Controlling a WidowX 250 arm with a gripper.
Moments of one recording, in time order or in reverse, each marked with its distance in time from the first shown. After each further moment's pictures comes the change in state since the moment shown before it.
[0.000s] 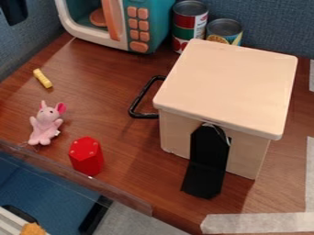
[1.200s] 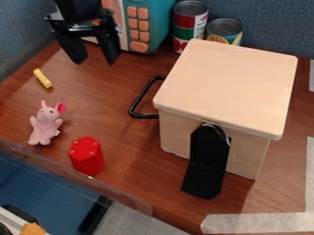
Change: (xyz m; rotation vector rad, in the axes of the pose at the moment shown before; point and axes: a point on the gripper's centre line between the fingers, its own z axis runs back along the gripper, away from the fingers) arm 0.048 -0.093 -0.066 -0.120 -0.155 0.154
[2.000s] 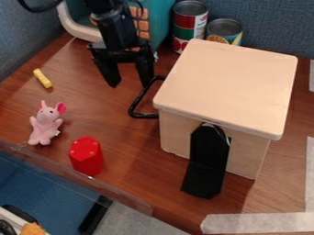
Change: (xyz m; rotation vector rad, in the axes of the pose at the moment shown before) arm 0.014 -0.023 -0.061 -0.023 0.095 0.044
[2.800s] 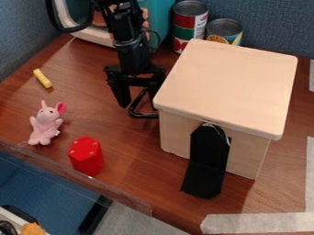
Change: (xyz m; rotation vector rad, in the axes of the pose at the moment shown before) arm 0.000 -0.002 -0.043 0.047 0.091 -0.012
